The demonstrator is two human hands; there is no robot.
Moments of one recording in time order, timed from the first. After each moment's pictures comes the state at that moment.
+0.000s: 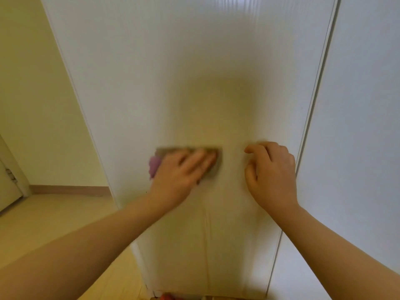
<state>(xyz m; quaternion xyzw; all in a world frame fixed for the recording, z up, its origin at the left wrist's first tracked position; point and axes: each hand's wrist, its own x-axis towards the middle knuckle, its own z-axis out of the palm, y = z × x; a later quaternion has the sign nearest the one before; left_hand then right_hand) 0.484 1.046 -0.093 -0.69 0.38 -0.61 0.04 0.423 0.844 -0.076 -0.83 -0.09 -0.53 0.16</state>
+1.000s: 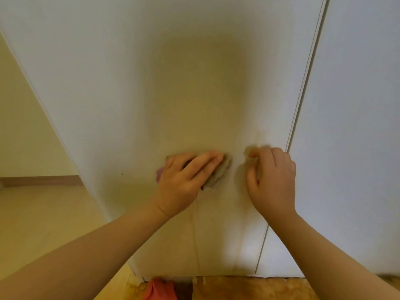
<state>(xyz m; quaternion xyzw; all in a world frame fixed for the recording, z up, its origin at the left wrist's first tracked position) 0.481 1.011 -0.160 -0.68 0.42 -0.59 -0.04 0.416 0.826 -0.139 -0.85 -0.03 -0.49 0.21</state>
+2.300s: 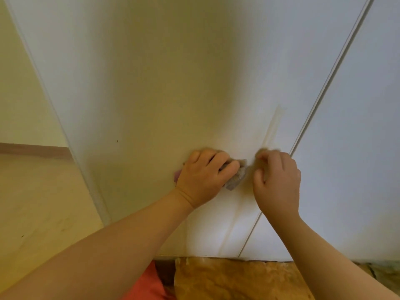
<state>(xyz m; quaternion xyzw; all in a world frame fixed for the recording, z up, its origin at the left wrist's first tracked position) 0.484 0.968 -0.213 -0.68 0.36 -0.63 -0.09 0.410 0.828 -0.183 -0.88 0.04 -0.43 0.18</state>
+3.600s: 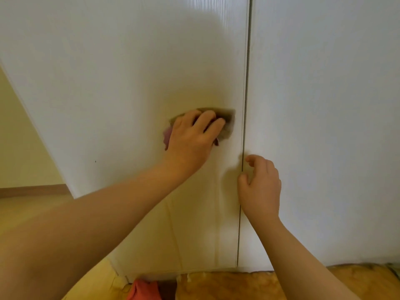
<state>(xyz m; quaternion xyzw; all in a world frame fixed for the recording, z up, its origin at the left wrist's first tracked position) 0.473 0.920 -0.121 -0.69 0.37 -0.63 -0.04 0.367 0.793 -0.177 -0.86 0.11 -0.37 0.34</state>
